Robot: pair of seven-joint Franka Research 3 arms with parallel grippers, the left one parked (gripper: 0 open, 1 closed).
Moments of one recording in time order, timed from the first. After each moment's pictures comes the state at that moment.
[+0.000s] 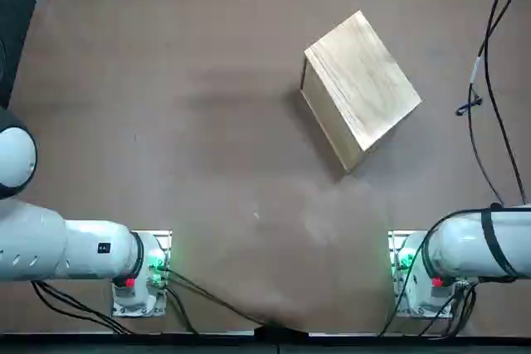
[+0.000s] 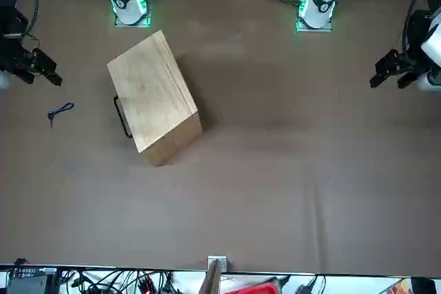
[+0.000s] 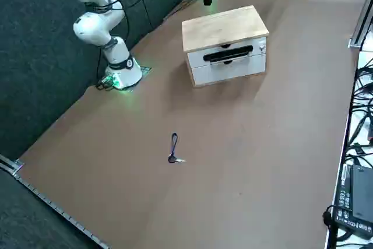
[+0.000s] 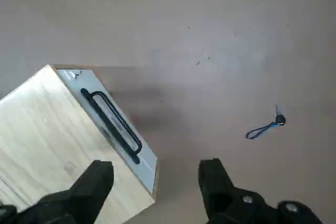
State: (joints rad) arm -0.05 0.02 0.06 -1.56 -0.01 1.59 0.06
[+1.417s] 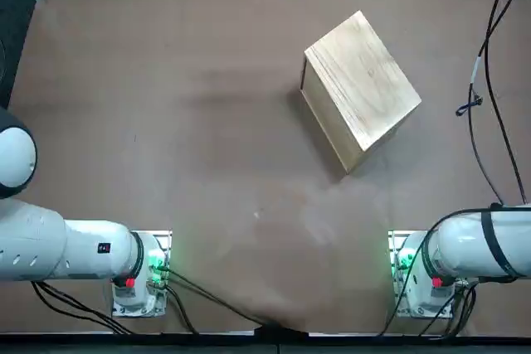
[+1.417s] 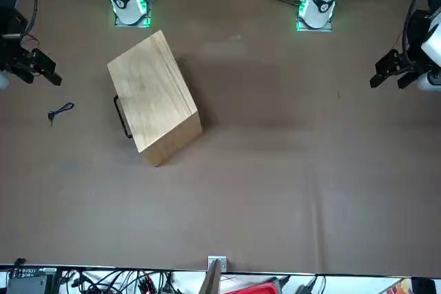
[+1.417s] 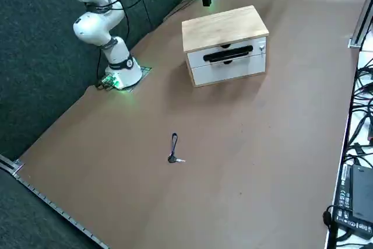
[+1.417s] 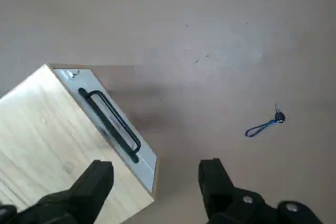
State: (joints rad) arm -0.06 0.02 0.05 -1.56 -0.01 1.59 0.07
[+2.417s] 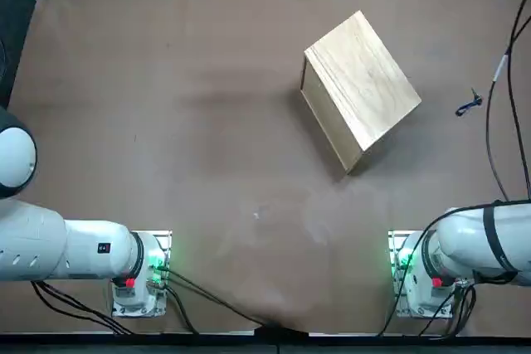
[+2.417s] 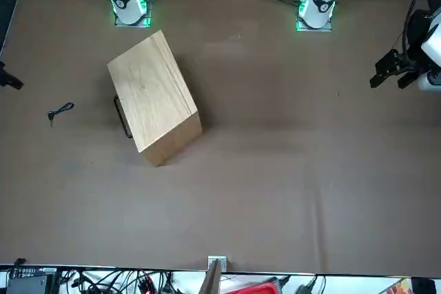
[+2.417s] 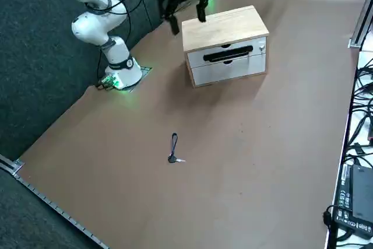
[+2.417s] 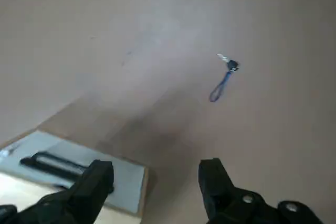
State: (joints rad) arm -0.28 0.04 0.04 -1.59 -0.01 1.58 0.39
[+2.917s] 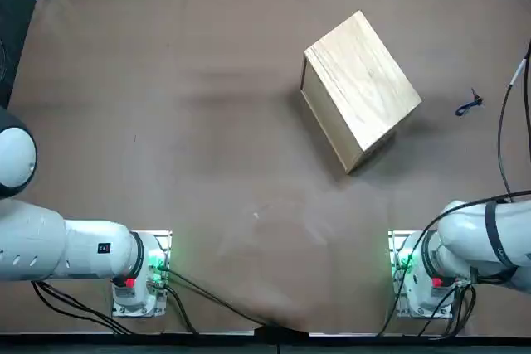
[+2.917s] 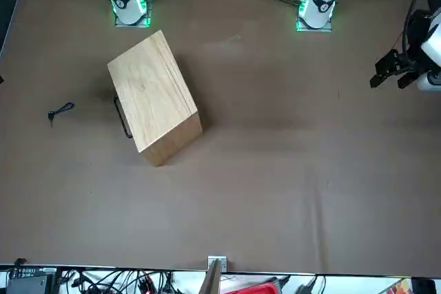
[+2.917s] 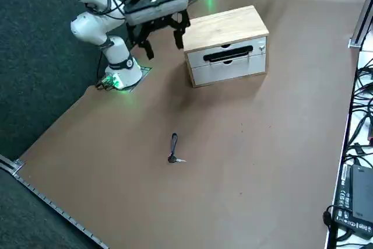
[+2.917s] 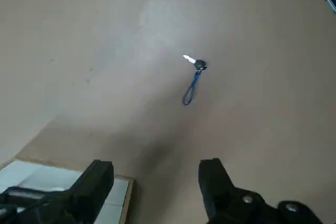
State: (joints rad) arm -0.45 0.07 0.04 -1.61 -0.01 1.59 0.39
